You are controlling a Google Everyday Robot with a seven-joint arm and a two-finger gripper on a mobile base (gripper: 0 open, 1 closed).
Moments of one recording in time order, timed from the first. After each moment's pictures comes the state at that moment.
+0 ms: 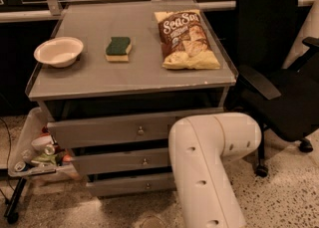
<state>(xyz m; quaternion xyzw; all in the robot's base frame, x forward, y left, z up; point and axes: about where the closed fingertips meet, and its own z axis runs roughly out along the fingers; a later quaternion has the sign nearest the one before) 0.589 -0.123 0.189 -0.32 0.93 0.06 0.17</state>
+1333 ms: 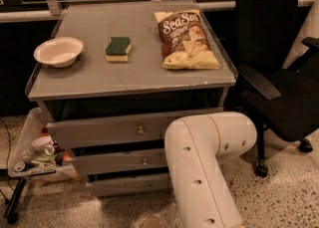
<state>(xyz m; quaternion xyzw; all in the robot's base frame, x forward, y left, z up) 0.598 -0.121 0.187 -0.32 0.93 0.05 0.17</state>
